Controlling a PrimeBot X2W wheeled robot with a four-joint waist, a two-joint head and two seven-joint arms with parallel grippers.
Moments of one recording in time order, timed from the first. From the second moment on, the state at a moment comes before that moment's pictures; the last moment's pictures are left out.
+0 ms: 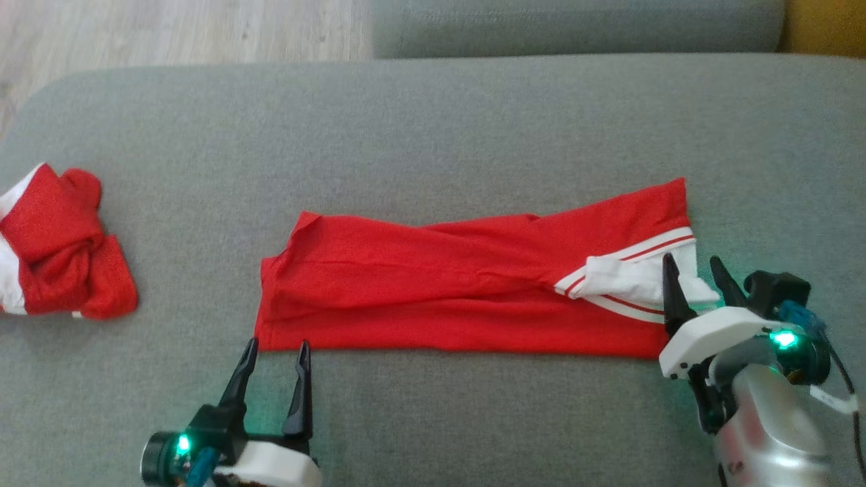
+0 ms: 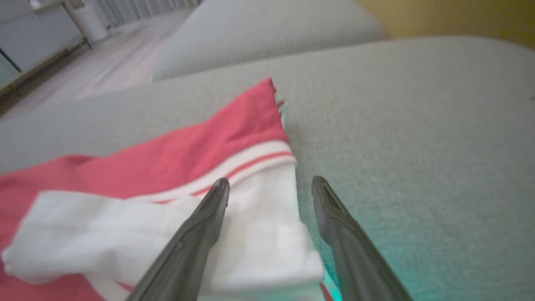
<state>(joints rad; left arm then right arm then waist) -0.02 0.05 -0.17 0.39 -0.13 -0.04 -0.25 -0.37 -0.06 -0.08 0.81 0.13 0.13 -0.18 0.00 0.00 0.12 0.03</state>
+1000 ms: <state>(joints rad) -0.05 0.05 -0.24 0.45 -0.18 -0.04 -0.25 -0.42 -0.12 0.00 0.74 0.25 0.13 -0.25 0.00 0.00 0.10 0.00</state>
